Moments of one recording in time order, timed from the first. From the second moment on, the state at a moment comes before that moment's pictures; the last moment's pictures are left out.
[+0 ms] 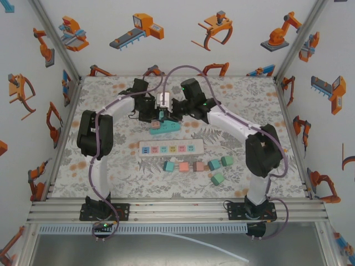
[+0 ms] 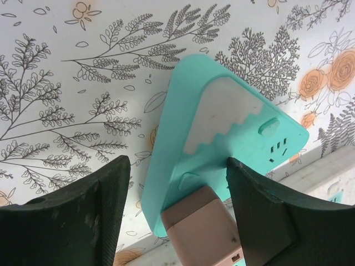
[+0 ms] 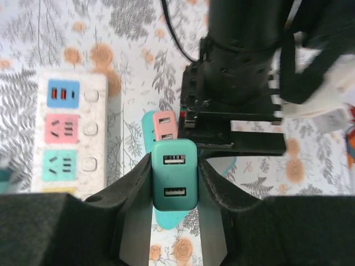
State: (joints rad) left arm -0.38 2.10 1.59 -0.57 0.27 -0.21; right arm 0.65 1.82 1.47 -0.22 -0.68 -0.76
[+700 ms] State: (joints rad) left arm -0.38 1.62 1.40 -0.46 0.61 0.01; right arm 0.76 1.12 0.94 -0.07 -0.11 0.48
